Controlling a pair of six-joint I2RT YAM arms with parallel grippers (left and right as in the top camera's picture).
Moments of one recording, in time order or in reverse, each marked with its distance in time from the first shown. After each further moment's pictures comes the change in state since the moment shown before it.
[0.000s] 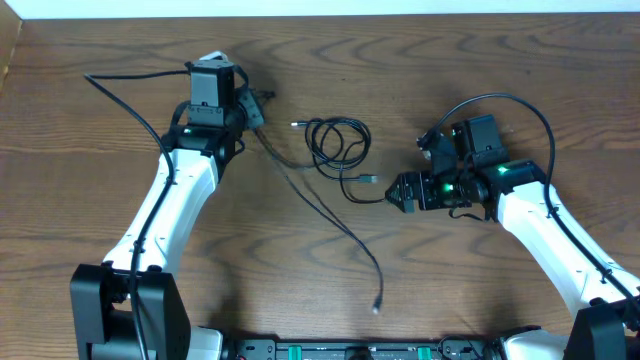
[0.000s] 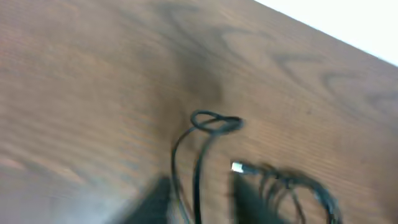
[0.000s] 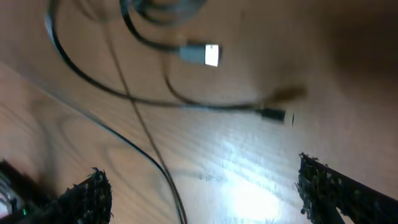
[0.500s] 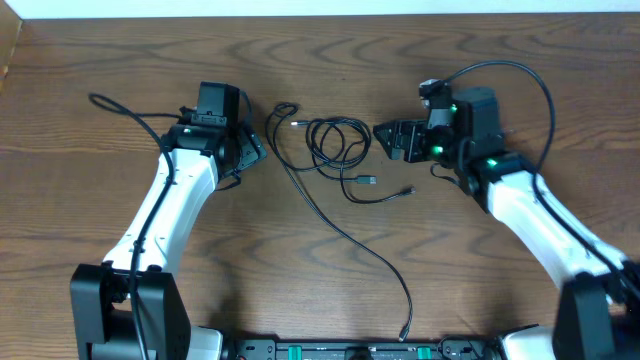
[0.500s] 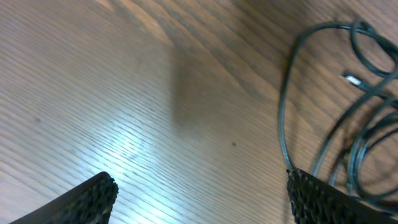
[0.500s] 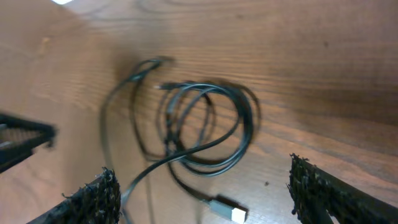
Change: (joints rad) left arm -0.002 0.000 0.000 -0.426 -0.082 -0.182; right arm 0.007 0.123 0.027 0.551 0.024 0.188
